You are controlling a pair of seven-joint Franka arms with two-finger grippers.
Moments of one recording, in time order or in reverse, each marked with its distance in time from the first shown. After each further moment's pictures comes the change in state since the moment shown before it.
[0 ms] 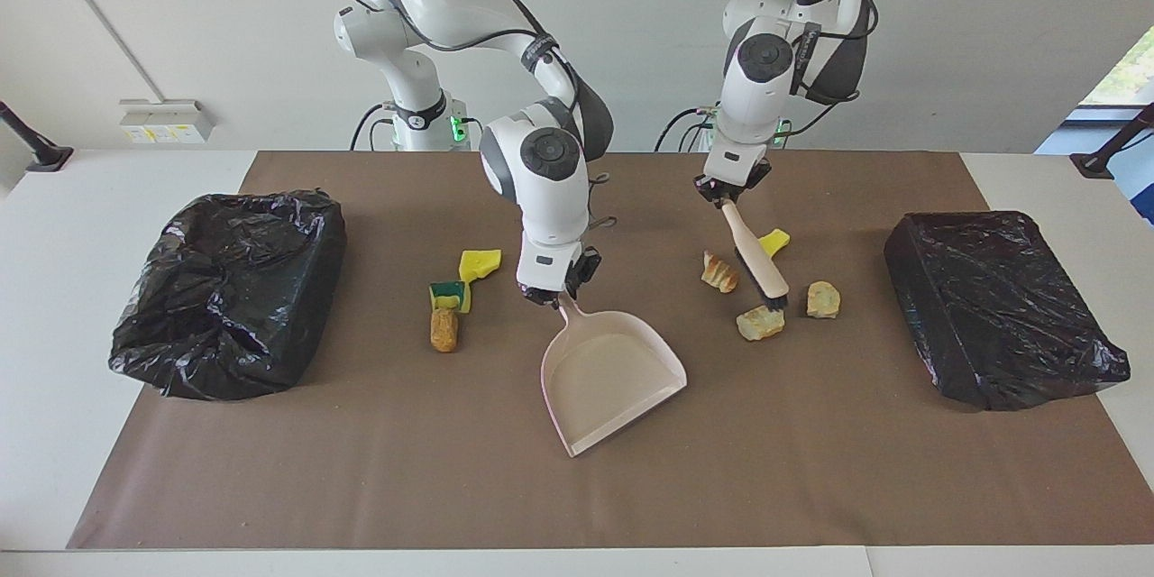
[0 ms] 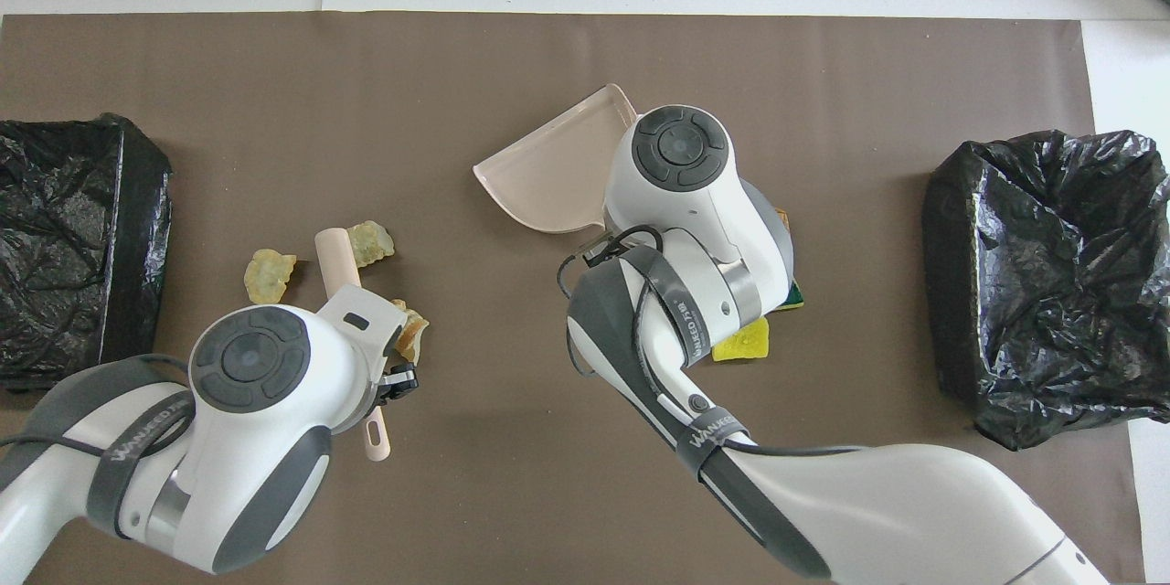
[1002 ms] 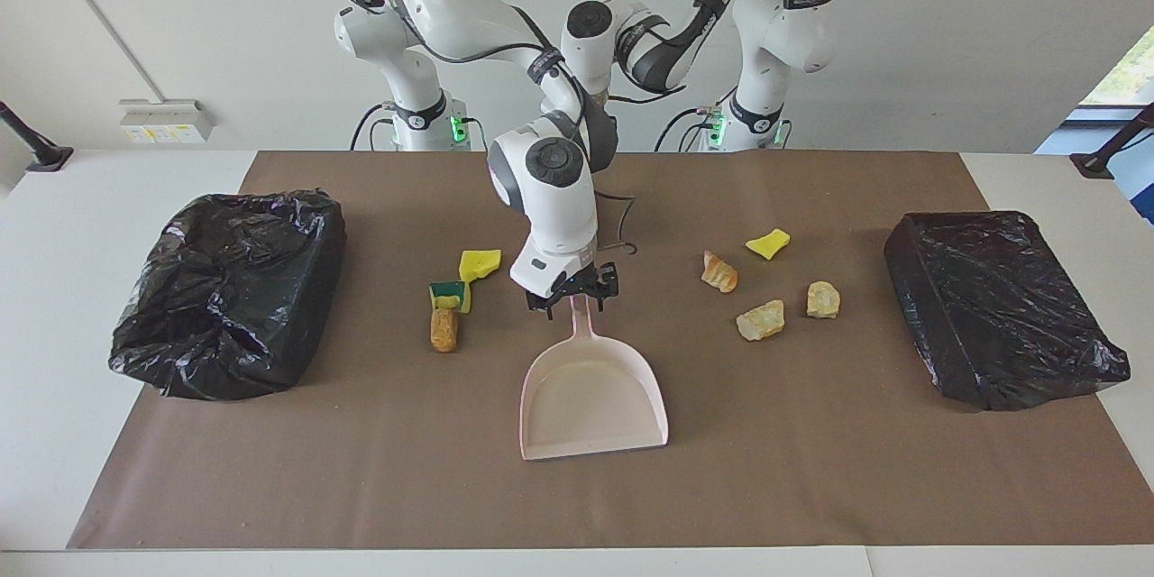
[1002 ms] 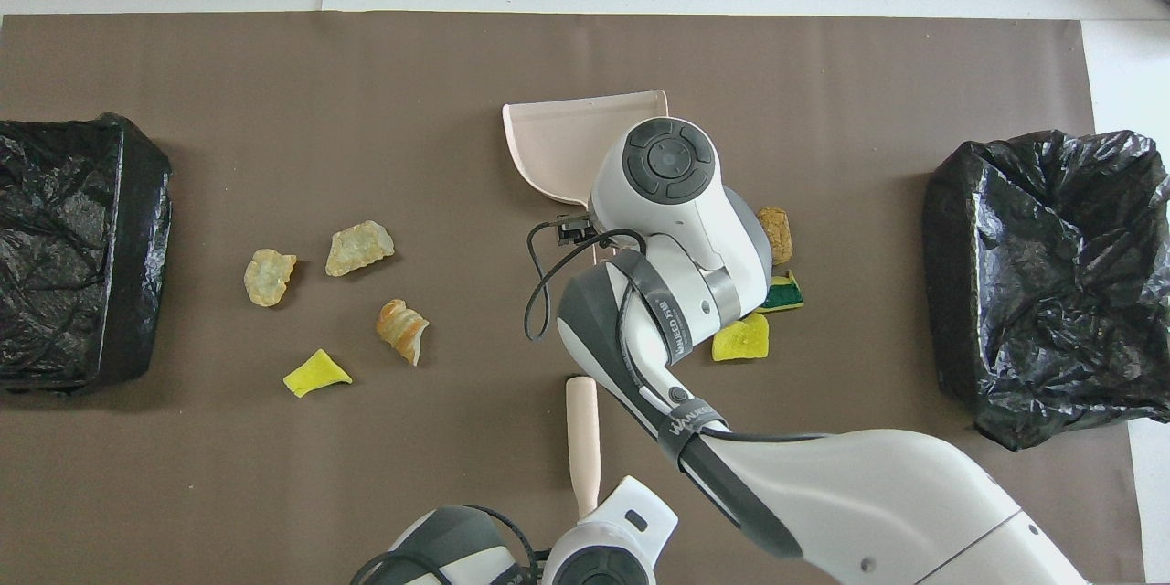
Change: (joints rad) left arm -0.610 0.147 -0.014 -0.007 -0.250 0.203 -0.244; right arm 0.022 0.078 0.001 0.008 0.005 0.154 0.479
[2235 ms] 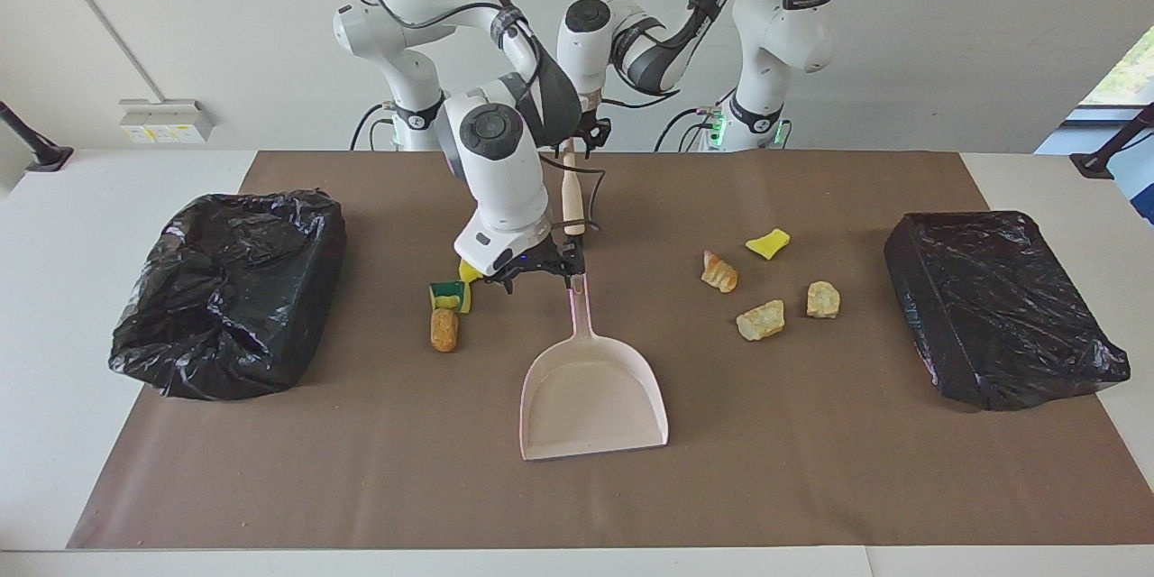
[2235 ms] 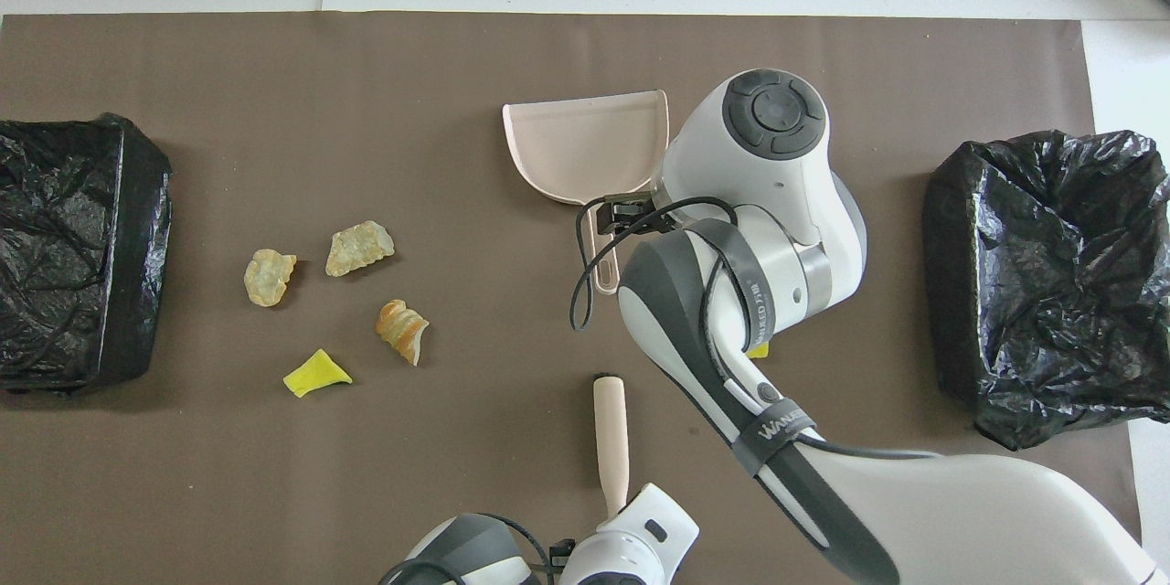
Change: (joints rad) left arm -0.028 0.031 -0.030 -0.006 0.003 0.168 0.008; right arm -0.051 -0.089 0.000 -0.013 0.064 -0.114 0.002
